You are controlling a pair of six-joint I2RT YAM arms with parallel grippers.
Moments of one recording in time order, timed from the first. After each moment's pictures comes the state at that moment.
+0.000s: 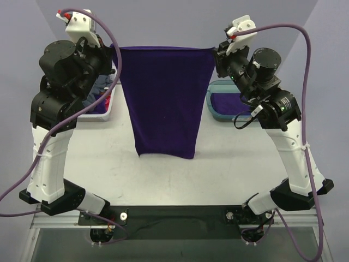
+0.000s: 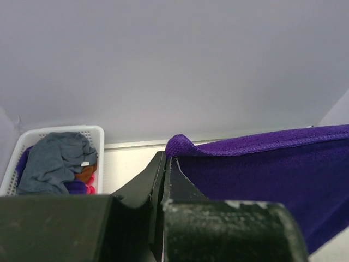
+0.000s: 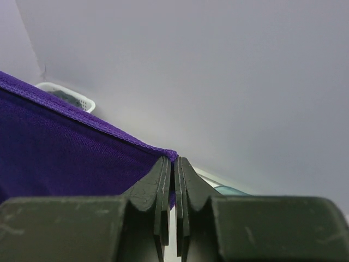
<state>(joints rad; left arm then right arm) -0.46 1.47 2.32 -0.83 -0.28 -0.11 0.60 1.45 2.07 -0.54 0.20 -0.19</state>
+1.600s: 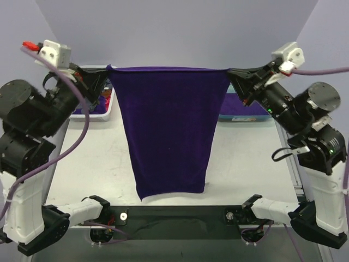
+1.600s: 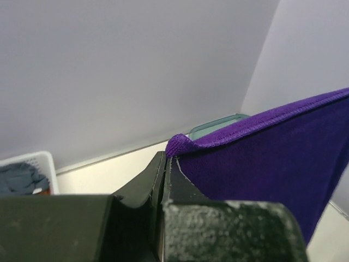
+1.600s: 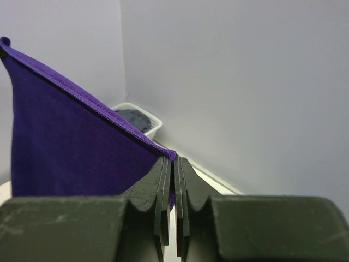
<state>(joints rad) -0.46 1.14 2.08 -0.77 0.06 -0.13 0.61 1.12 1.90 -0.57 -0.09 -0.10</state>
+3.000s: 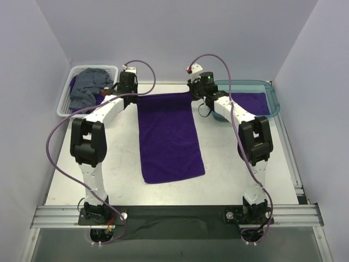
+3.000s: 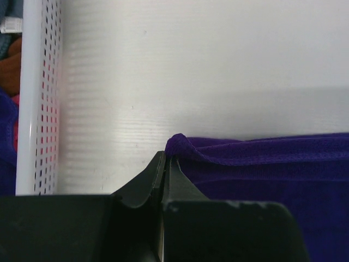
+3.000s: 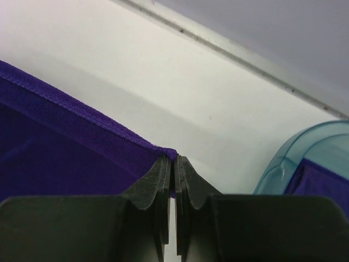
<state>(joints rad) -0.24 2.05 1.69 -0.29 -0.25 -0.15 0.37 2.10 1.70 -0.07 -0.06 -0.15</state>
